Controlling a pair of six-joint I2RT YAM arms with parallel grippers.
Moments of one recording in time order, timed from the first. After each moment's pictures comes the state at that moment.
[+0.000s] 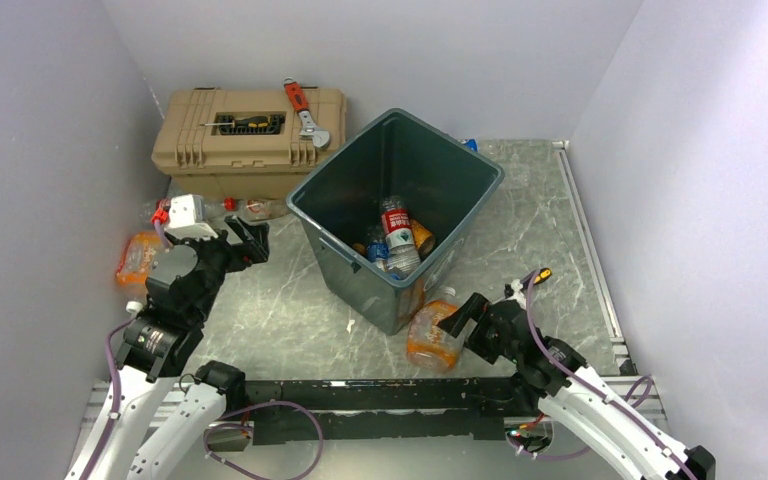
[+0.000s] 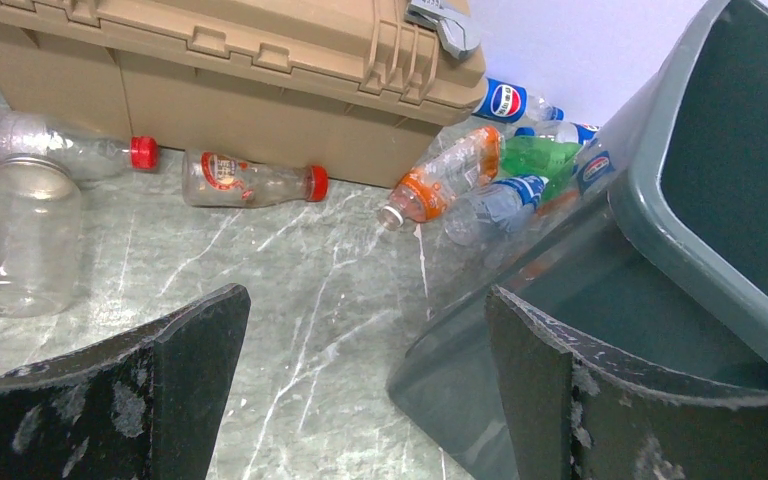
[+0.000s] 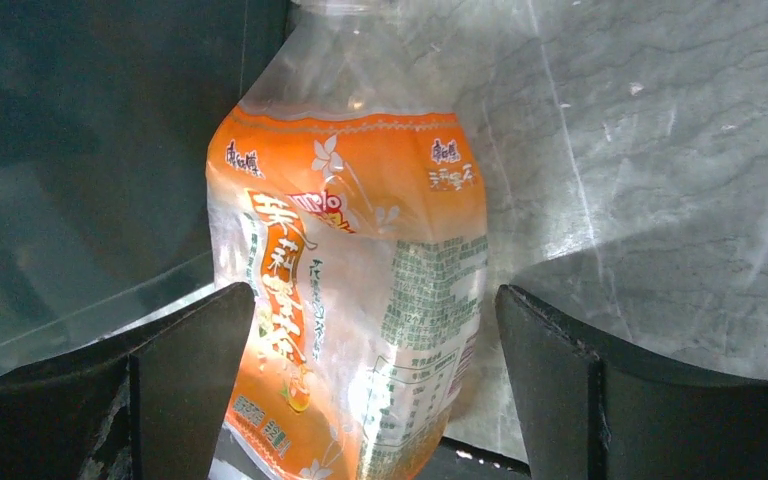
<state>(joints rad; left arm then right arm) -0.36 0.53 0.82 -0.43 -0.26 -0.42 0.67 0.34 0.18 -0.58 0.06 1.17</state>
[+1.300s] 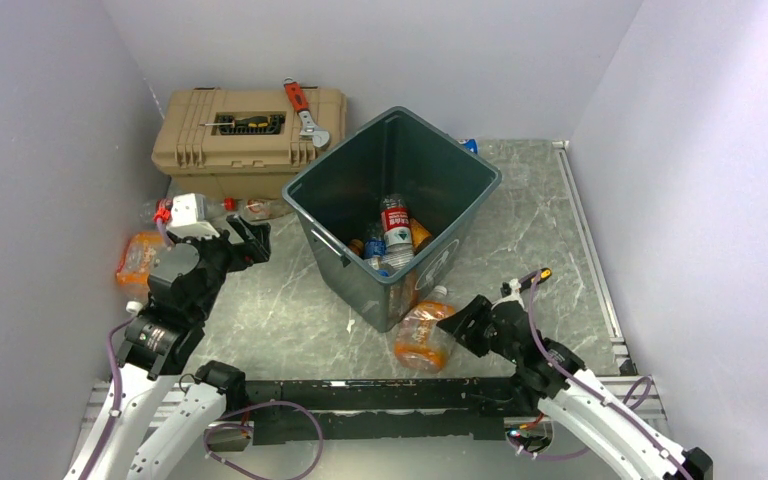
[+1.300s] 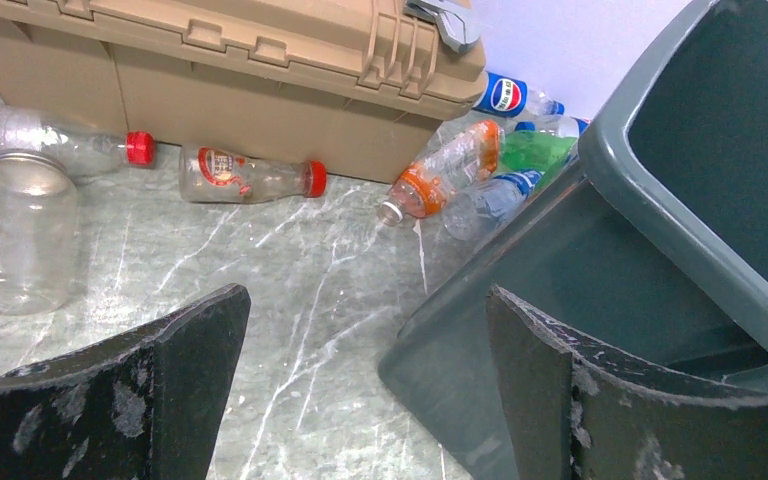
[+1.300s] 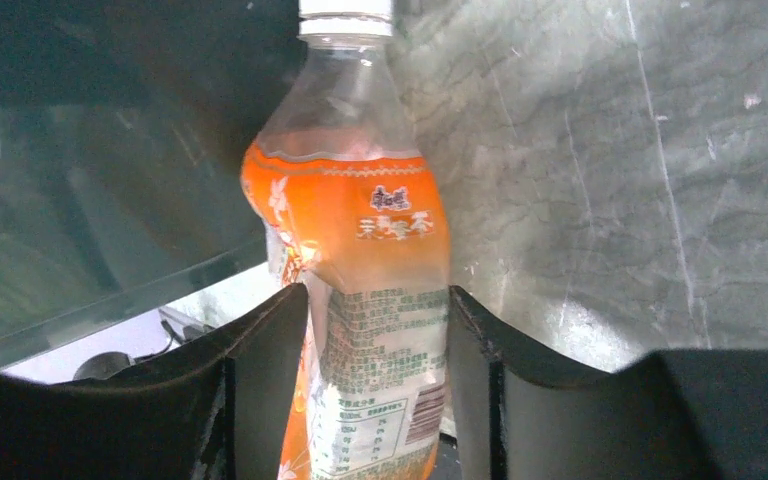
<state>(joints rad) -0.36 0.54 0.82 -0.43 -0.25 -0.42 0.67 0.28 0.14 -0.48 0.02 1.22</state>
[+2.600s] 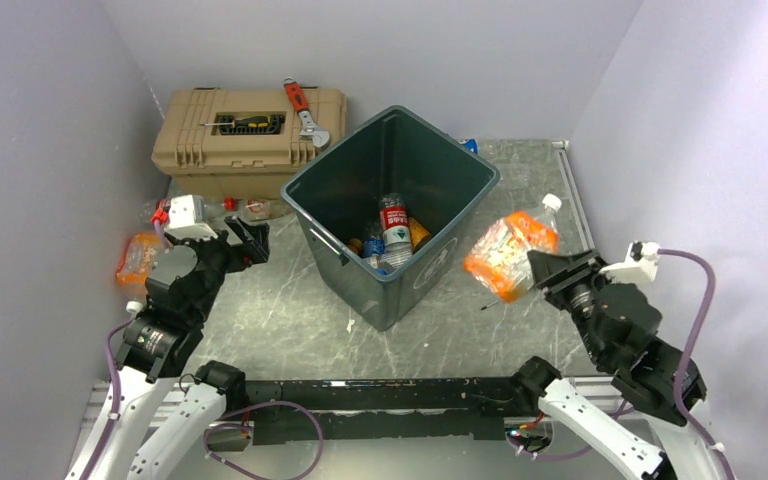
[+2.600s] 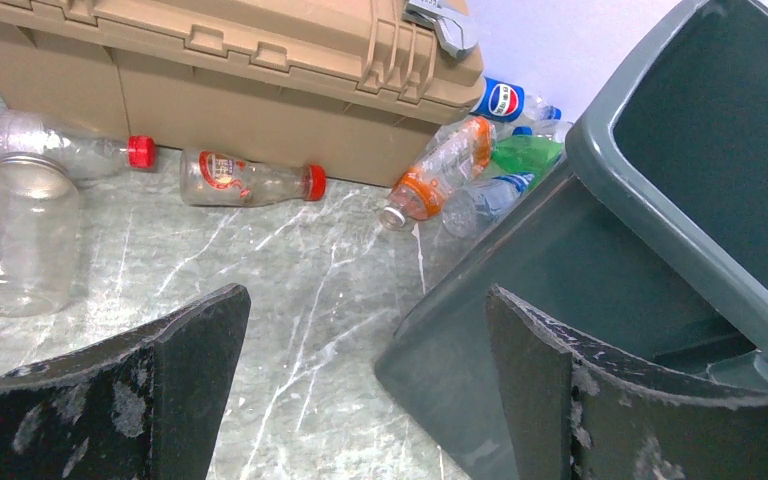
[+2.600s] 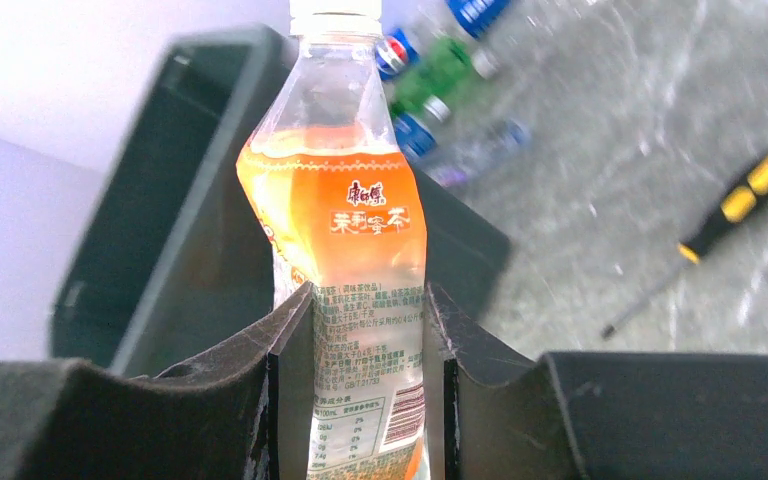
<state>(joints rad) -0.36 0.53 0.82 -0.43 -0.25 -0.42 0.67 0.36 1.01 -0.95 0.60 0.96</state>
